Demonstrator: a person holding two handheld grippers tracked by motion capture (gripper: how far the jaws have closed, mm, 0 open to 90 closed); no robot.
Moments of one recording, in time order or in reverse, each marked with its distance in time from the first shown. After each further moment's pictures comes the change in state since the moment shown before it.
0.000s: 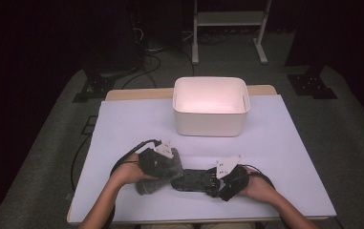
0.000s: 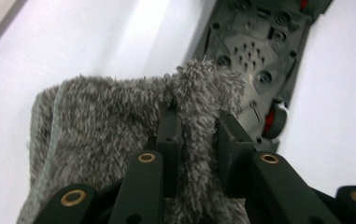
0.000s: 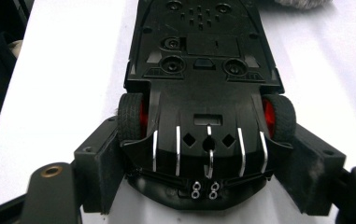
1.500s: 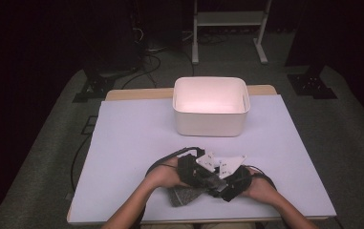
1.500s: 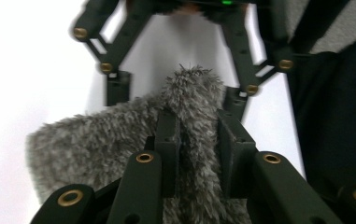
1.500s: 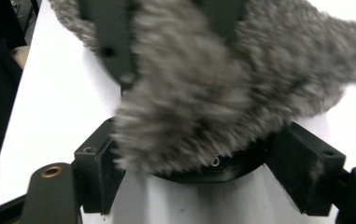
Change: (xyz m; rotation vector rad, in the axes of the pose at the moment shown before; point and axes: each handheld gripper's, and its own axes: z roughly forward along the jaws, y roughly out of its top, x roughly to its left) left arm -0.051 0.085 0.041 -0.015 -0.103 0.240; right arm 0.004 -0.001 -0.008 -0.025 -0.014 0.034
